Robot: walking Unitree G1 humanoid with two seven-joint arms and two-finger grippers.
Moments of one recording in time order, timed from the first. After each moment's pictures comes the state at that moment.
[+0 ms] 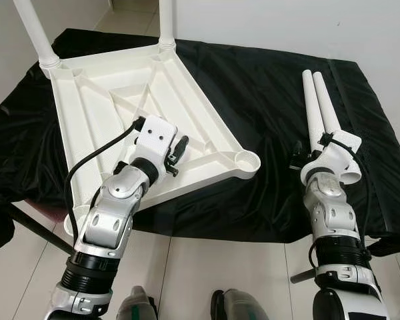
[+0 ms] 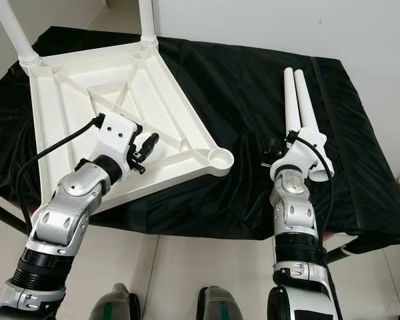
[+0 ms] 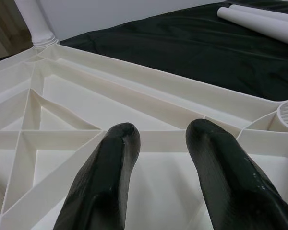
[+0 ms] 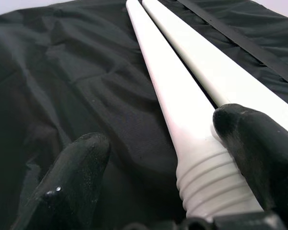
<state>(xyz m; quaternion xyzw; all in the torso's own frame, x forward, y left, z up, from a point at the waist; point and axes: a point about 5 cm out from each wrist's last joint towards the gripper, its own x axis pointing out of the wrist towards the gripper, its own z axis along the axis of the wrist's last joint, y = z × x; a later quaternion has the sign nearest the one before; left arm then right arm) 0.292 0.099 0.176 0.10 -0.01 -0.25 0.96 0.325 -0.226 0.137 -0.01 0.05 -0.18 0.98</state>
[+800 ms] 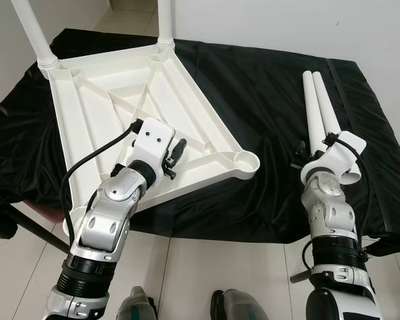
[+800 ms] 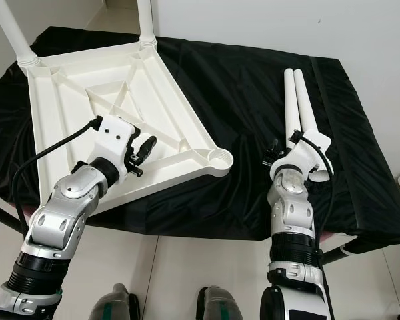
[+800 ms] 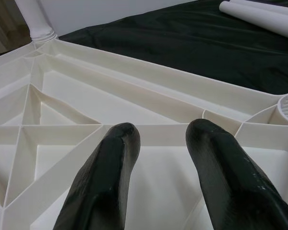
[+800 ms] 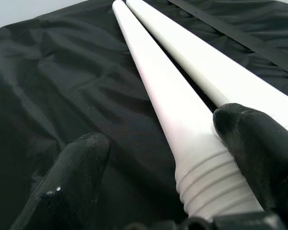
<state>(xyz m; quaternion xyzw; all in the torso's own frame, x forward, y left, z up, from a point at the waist) 0.289 0.102 0.175 0.11 0.00 -0.25 0.96 0.322 -0.221 0.137 0.06 0.07 -0.20 0.98</state>
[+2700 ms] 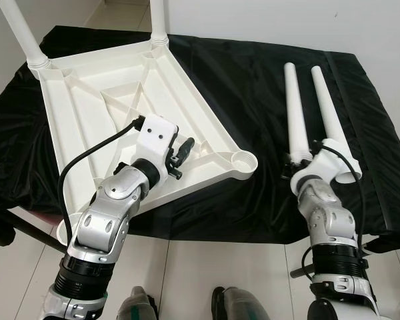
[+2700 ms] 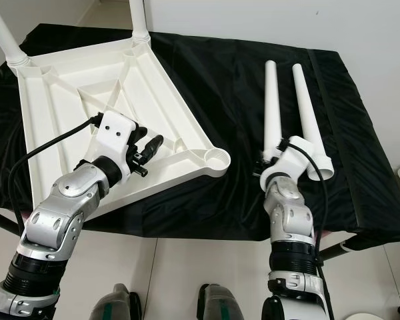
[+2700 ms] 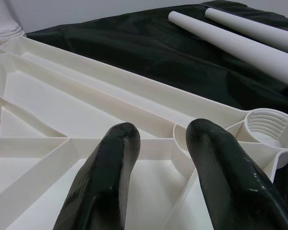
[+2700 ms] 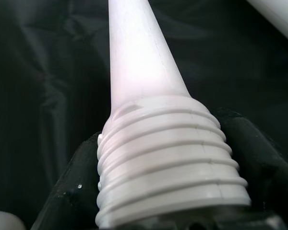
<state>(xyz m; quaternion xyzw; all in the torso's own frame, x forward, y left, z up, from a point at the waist) 0.282 0.094 0.185 0.07 0.00 -0.29 0.95 0.316 -0.204 0.129 0.06 0.10 -0.10 0.99</state>
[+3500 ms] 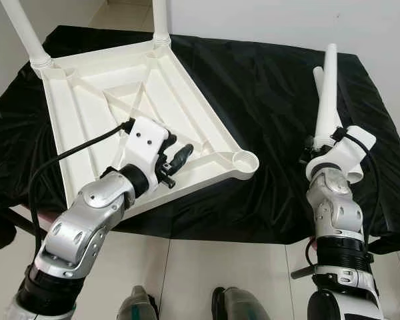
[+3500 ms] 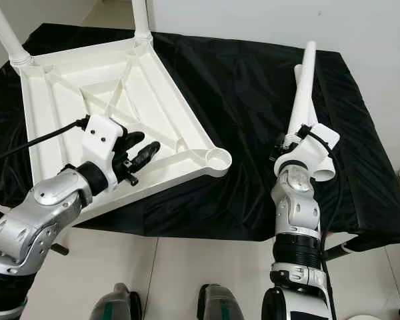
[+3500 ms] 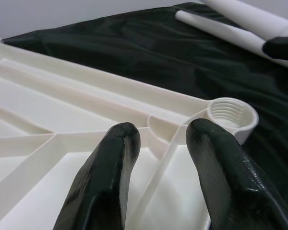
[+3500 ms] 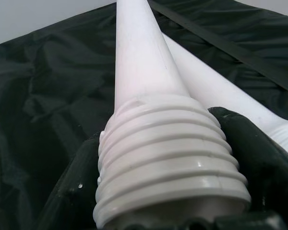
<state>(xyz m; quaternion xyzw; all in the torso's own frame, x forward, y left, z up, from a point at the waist) 0.254 0.102 0.196 0.07 0.00 -0.37 0.93 0.318 -0.228 0.155 0.06 0.02 -0.22 0.97</state>
